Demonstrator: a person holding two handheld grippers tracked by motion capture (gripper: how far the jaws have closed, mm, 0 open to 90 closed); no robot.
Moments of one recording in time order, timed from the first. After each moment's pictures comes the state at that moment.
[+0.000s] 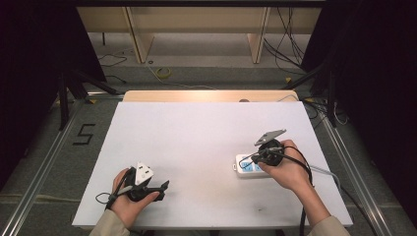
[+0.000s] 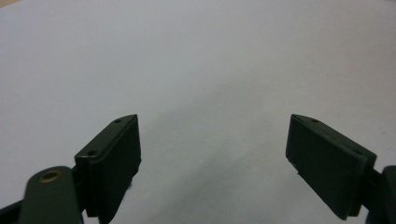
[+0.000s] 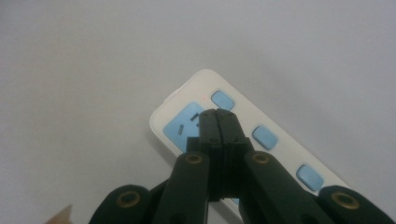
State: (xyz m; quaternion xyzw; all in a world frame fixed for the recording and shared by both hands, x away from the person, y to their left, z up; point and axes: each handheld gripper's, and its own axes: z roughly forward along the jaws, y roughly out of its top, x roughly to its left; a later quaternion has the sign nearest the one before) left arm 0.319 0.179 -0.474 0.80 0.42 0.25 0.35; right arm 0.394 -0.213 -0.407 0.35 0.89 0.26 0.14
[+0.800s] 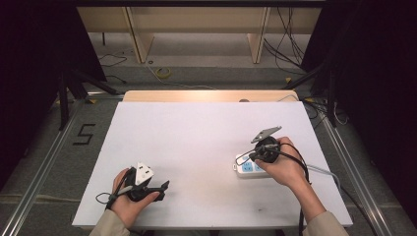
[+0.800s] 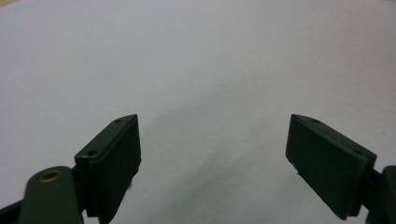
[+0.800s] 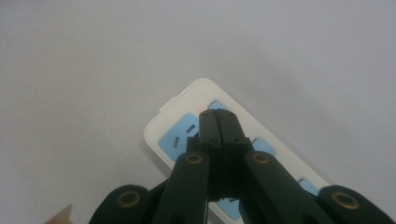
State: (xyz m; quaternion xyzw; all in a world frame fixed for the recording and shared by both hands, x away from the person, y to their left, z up) left arm 0.319 0.179 -0.474 0.80 0.42 0.25 0.35; right arm 0.403 -0.205 -0.408 0.34 0.89 0.25 0.14
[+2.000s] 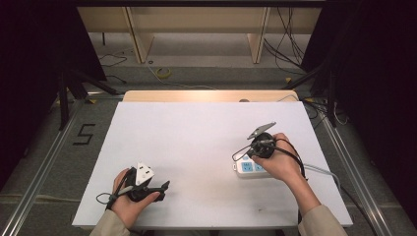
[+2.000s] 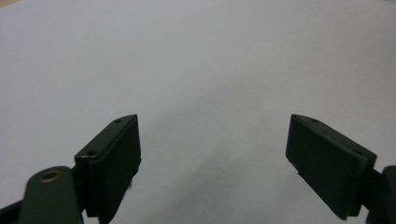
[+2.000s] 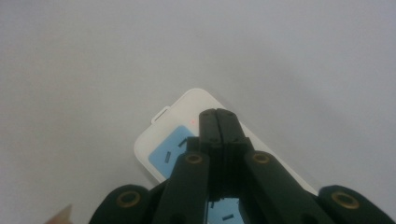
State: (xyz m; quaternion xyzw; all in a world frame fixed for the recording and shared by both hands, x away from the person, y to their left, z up) left arm 0.319 0.178 -0.474 0.80 0.42 0.25 0.36; right arm 0.418 -0.197 -0.410 0.35 0.90 0.24 0.14
